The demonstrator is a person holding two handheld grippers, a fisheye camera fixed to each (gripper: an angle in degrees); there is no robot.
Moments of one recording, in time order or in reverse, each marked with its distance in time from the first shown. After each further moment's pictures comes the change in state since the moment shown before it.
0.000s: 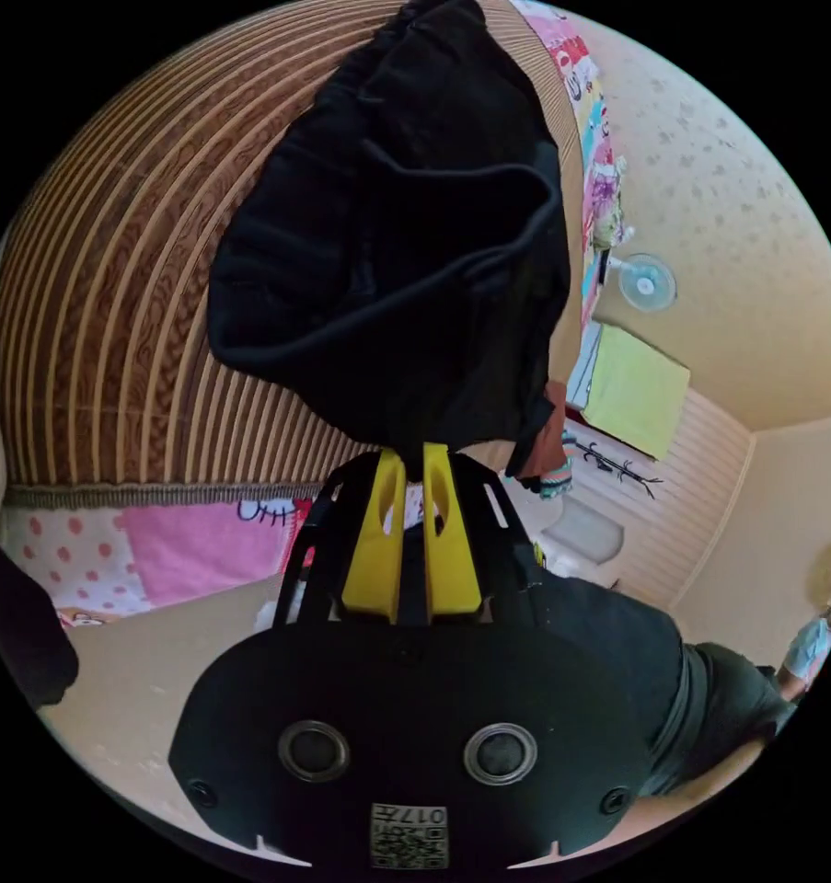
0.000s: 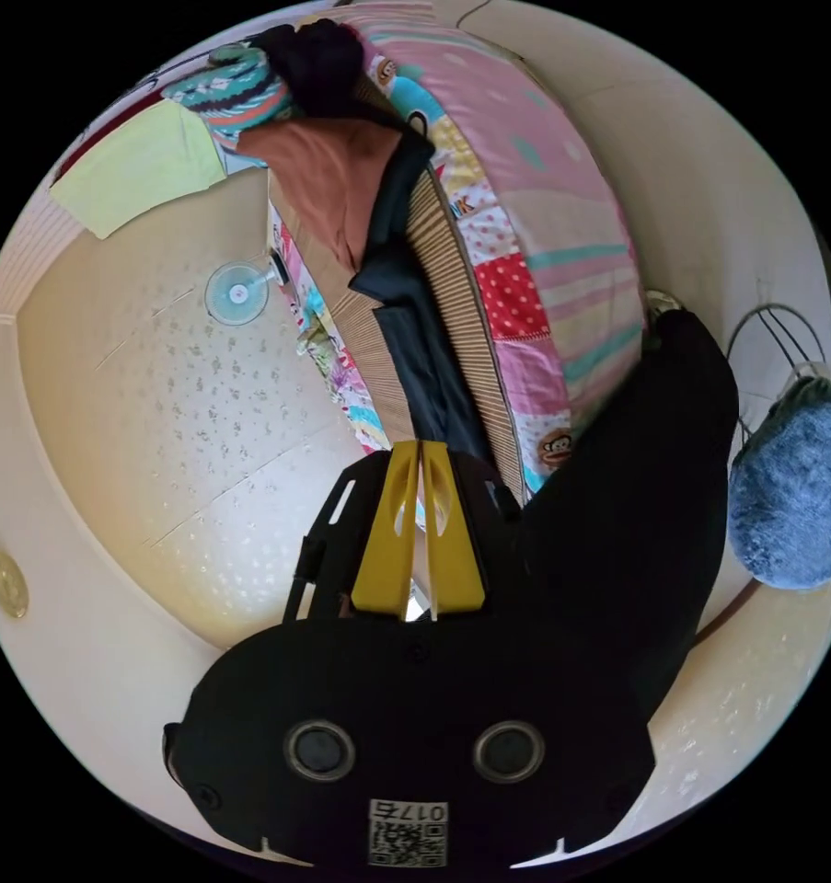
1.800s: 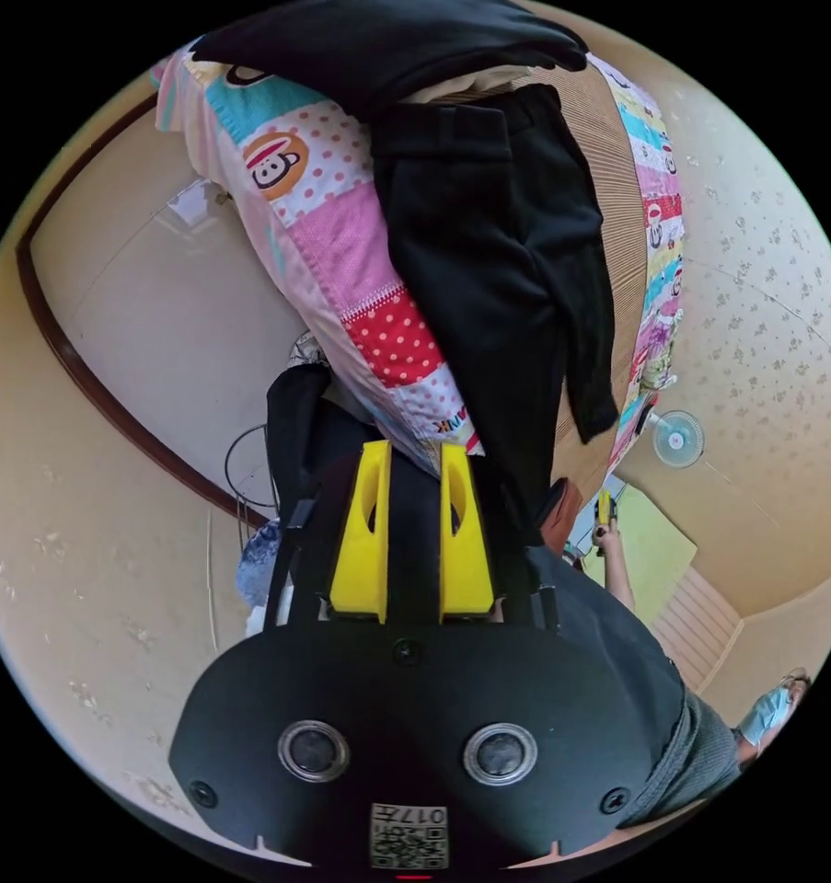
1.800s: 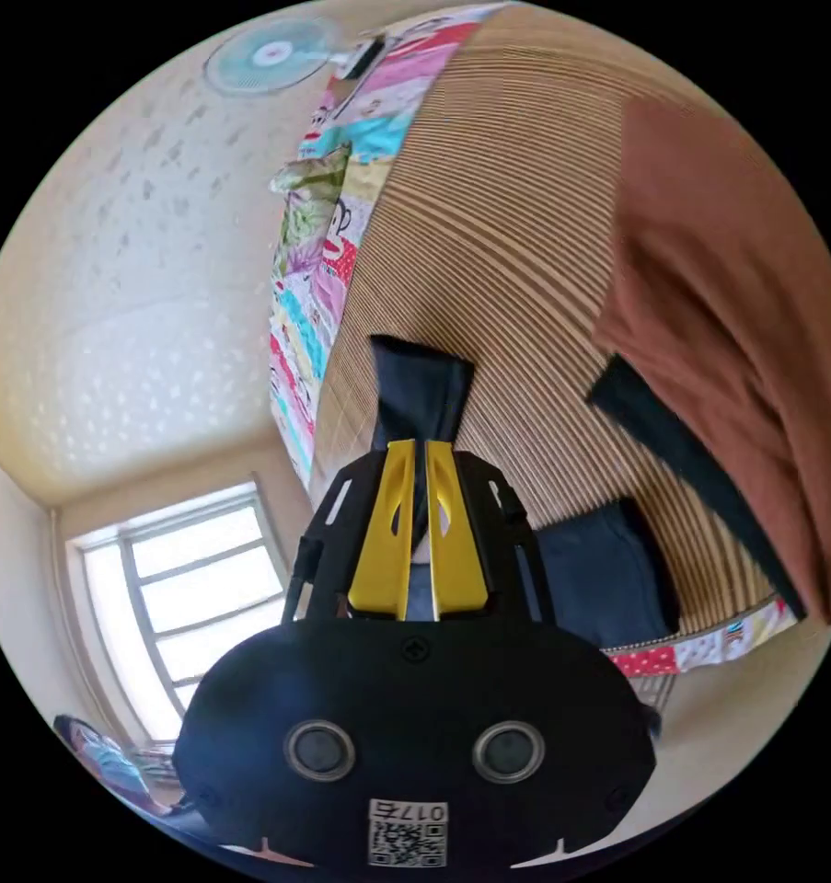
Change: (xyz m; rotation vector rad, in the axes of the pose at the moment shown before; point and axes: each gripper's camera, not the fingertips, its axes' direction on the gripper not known) left arm 0.014 0.328 0.038 0.416 -0.042 -0.468; right arm -0.358 -0.272 0.156 -0.379 0.547 -0.514
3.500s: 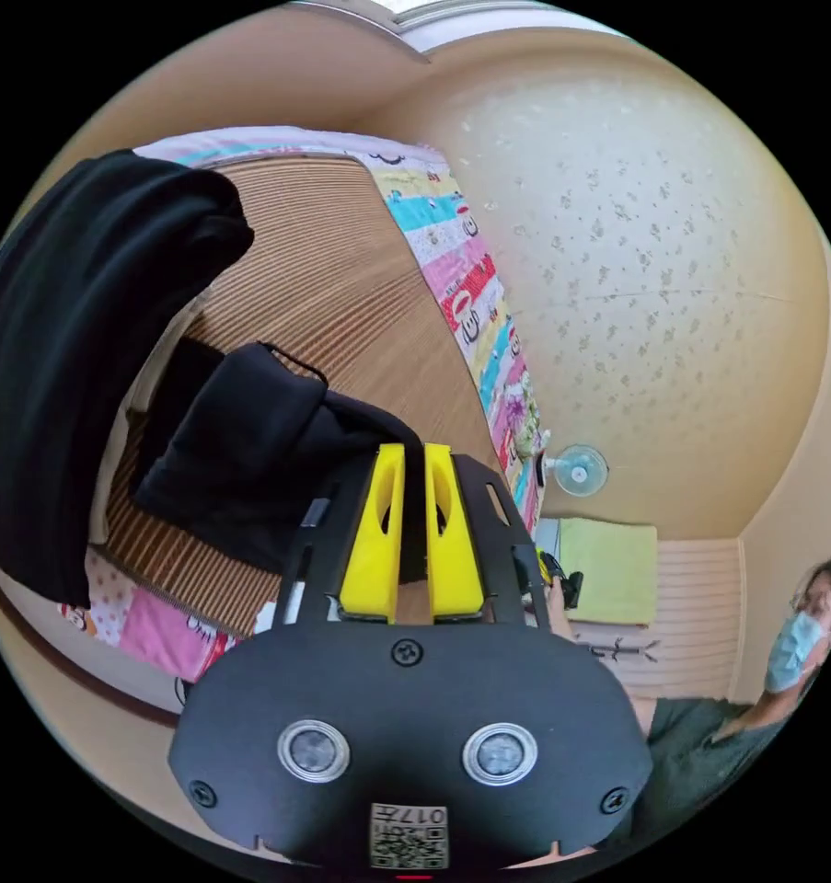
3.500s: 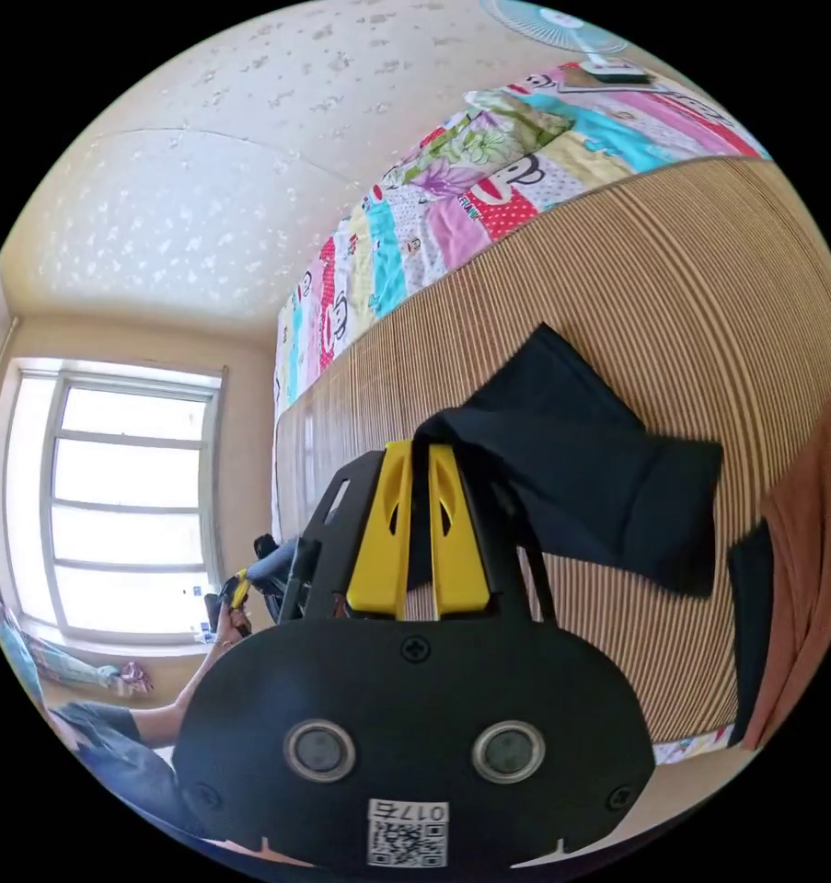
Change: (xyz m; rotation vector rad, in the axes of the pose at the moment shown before) left arm 0.163 -0.158 -0.051 0.380 0.257 0.376; right arm -0.209 0.066 0.139 -0.084 0.203 -0.463
